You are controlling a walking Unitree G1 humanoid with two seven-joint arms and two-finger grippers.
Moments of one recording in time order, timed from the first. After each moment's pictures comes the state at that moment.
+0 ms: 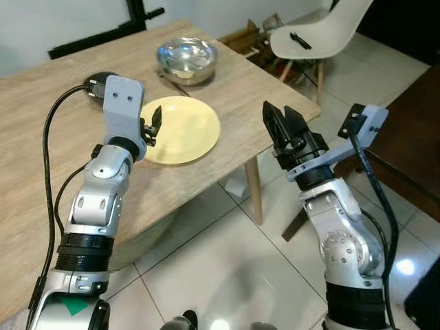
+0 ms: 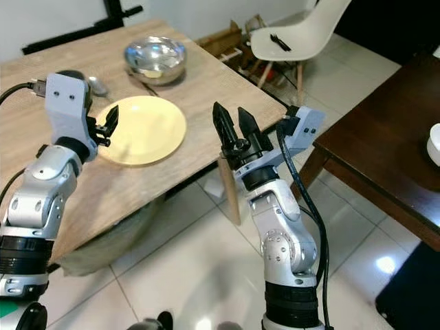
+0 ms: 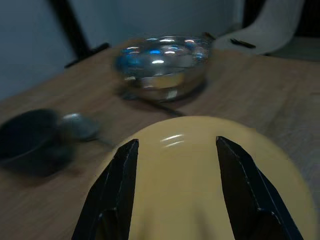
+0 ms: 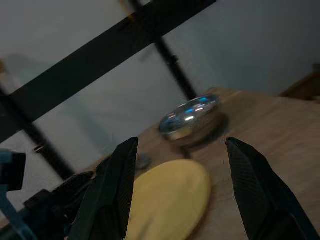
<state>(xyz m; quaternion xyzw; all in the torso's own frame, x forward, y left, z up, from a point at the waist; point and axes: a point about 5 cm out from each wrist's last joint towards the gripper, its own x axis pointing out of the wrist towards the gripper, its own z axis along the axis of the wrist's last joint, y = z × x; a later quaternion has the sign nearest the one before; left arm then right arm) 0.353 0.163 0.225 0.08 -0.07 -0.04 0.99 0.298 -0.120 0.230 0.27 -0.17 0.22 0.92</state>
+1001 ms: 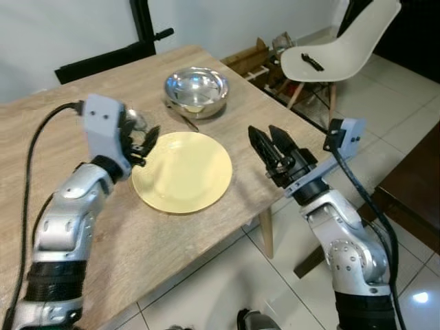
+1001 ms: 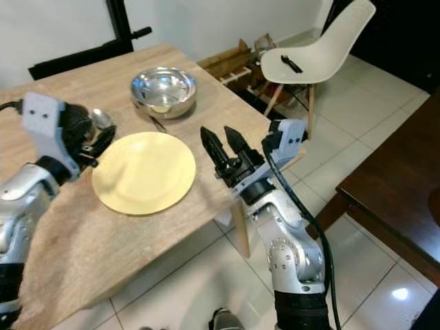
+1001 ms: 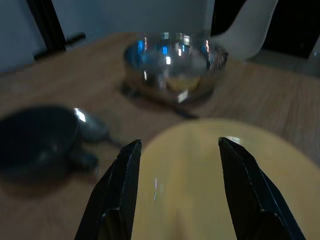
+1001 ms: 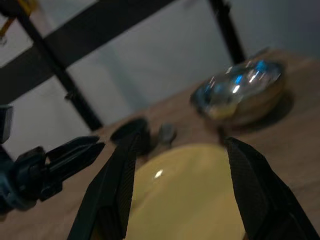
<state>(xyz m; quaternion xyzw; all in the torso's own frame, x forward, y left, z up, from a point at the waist) 0.318 0.197 0.198 0.02 -0.02 -0.17 0.99 0.296 -0.112 0.194 0.22 -0.08 0.31 0.92</state>
